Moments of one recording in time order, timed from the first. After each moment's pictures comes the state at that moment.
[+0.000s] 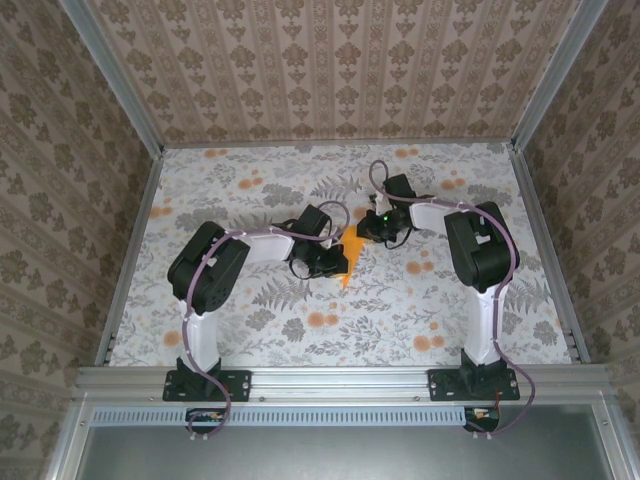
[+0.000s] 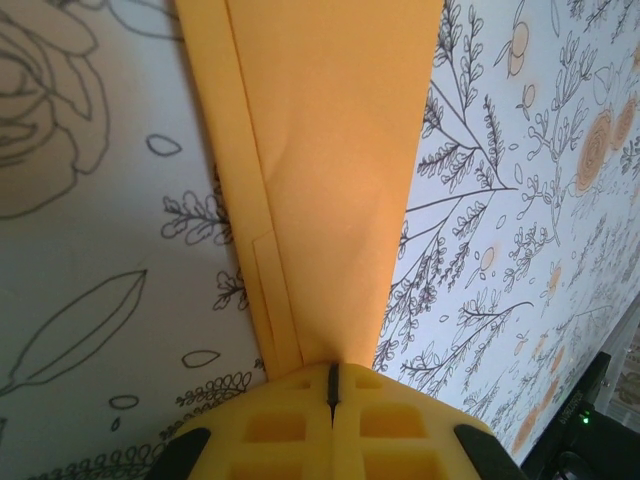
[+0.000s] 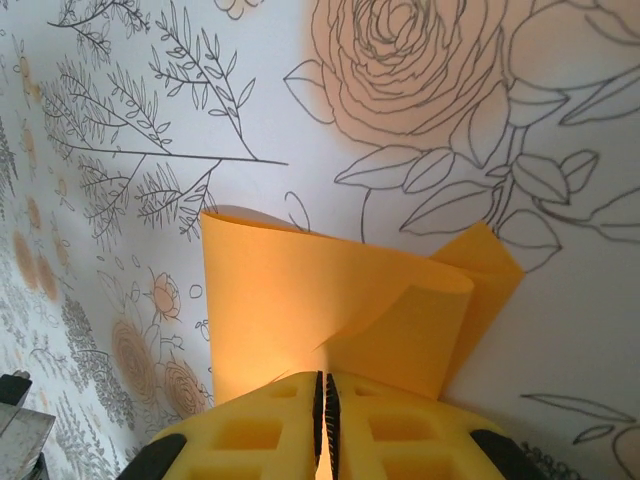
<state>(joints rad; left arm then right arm) -0.71 1.97 1.12 -0.24 0.59 -0.69 0.27 2.08 1.30 -0.32 -0.55 0.47</state>
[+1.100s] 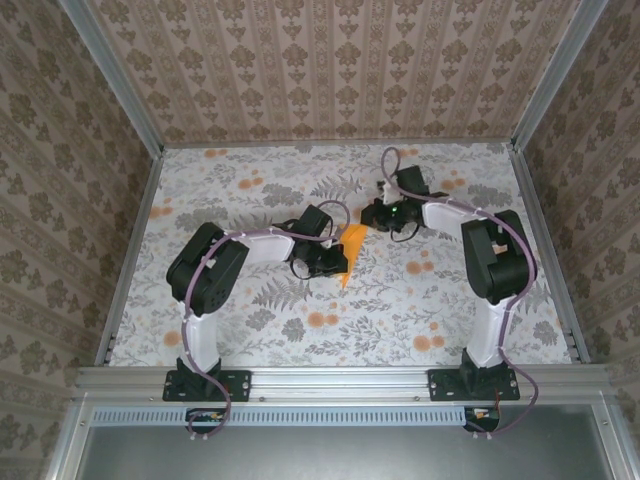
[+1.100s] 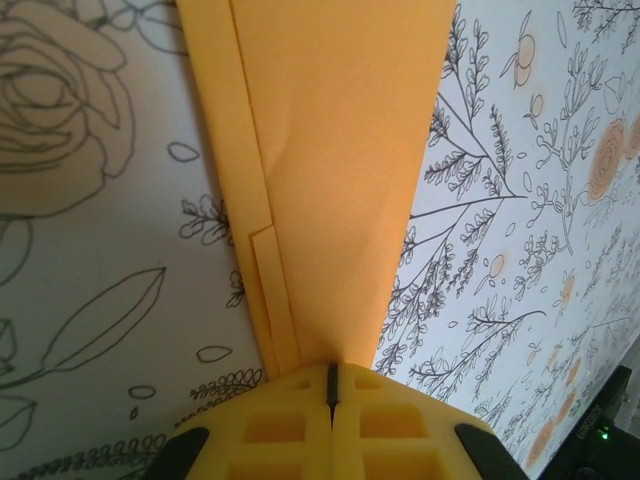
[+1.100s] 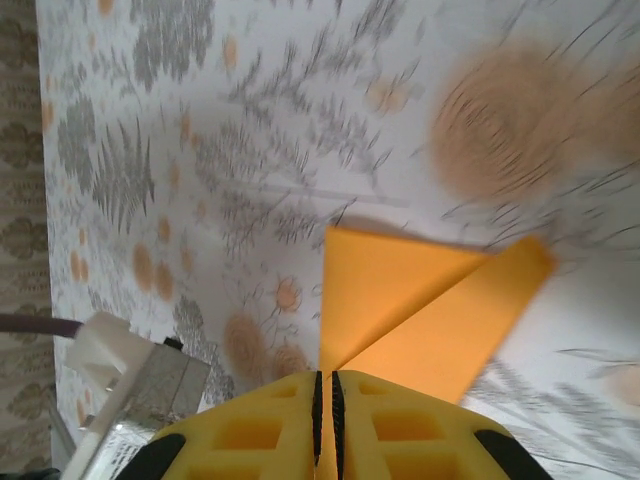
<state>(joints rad) -0.71 1.96 1.12 -0.25 0.55 -0.69 0.26 1.96 1.23 -0.24 -0.61 0.51</state>
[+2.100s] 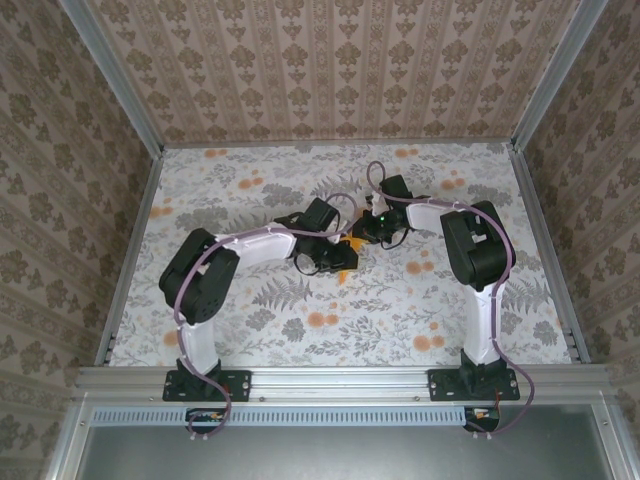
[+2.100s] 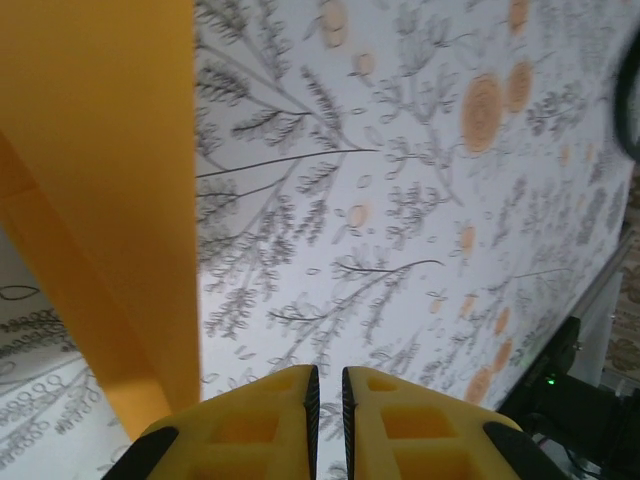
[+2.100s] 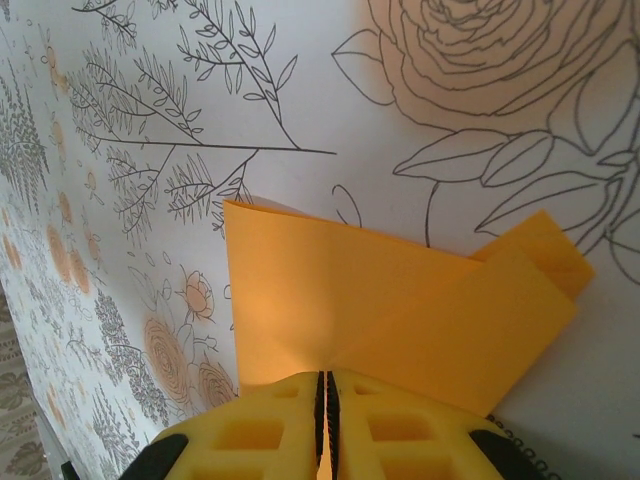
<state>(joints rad) -0.76 1.90 1.19 -0.34 0.58 -0.67 0.30 2.10 1.31 -0.30 -0.60 0.52</state>
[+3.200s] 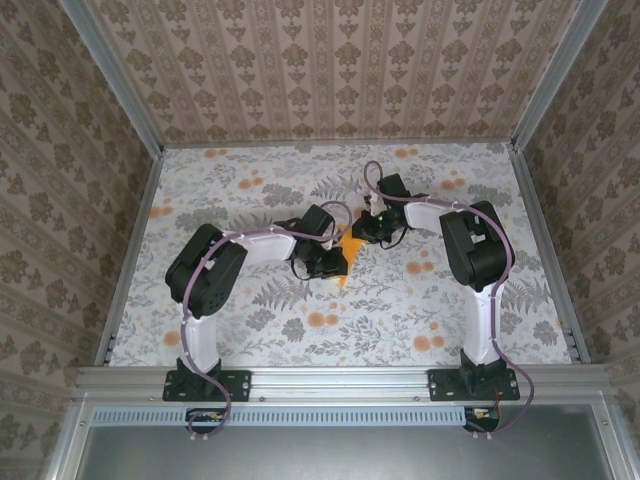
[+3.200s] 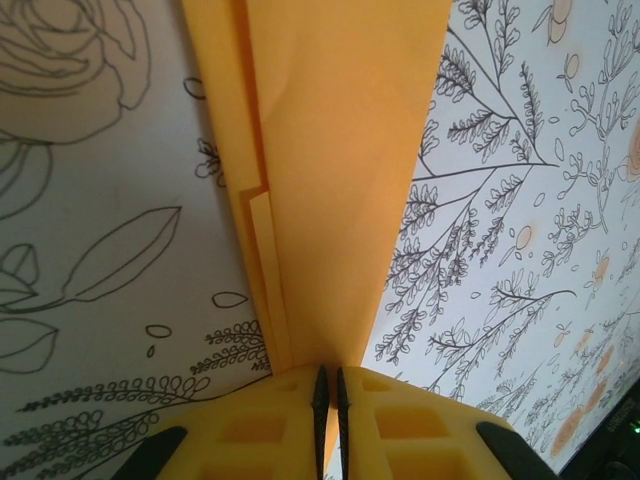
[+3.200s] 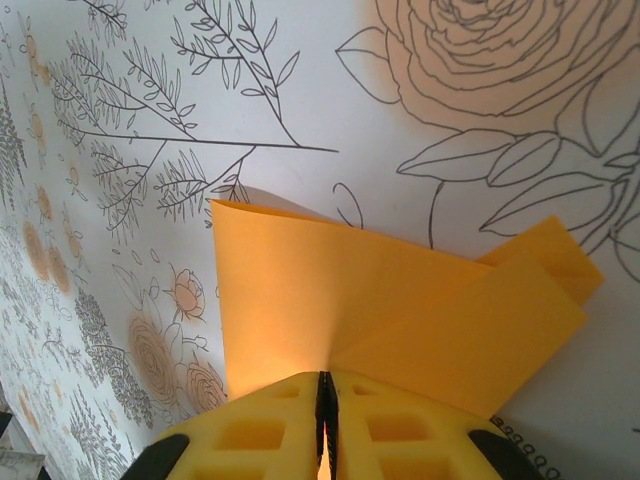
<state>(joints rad) -0.73 1.94 1.14 -0.35 0.51 -0.66 0.31 2.10 1.33 -0.34 -0.56 0.49</state>
